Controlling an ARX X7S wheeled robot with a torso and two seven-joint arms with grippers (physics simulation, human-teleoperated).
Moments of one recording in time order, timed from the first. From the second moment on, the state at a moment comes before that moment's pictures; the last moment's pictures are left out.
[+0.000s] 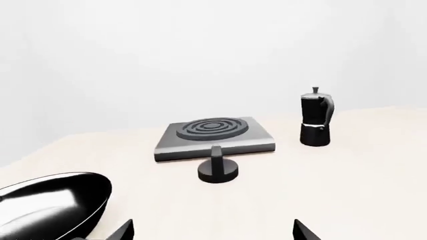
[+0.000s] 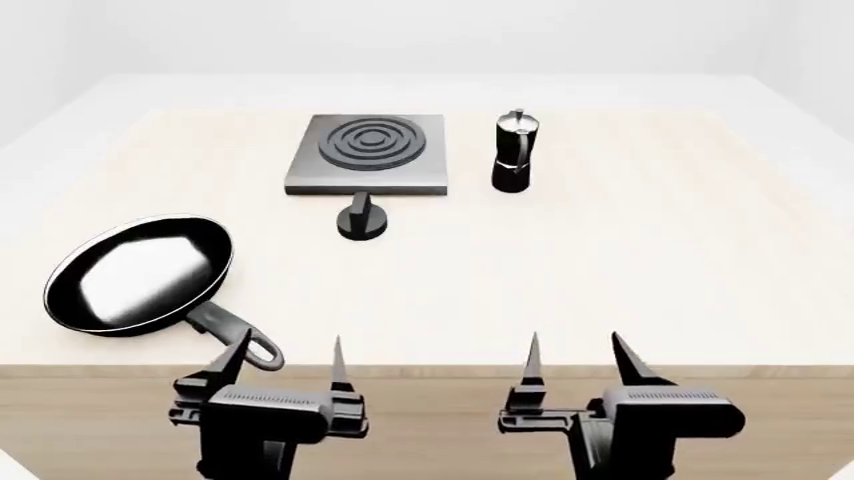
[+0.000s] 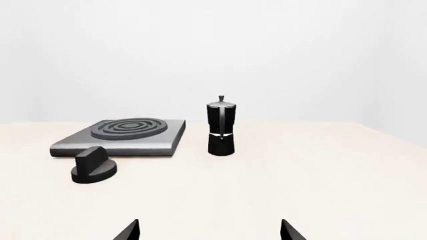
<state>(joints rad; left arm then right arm) 0.05 -0.09 0.11 0.29 0.01 -0.12 -0.07 -0.05 0.08 -0.07 -0.29 0.07 0.11 0.09</state>
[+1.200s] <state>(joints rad) 0.05 -0.11 0.15 1.04 0.09 -0.51 -0.06 0.14 0.54 -0.37 -1.04 0.39 0.49 0.67</state>
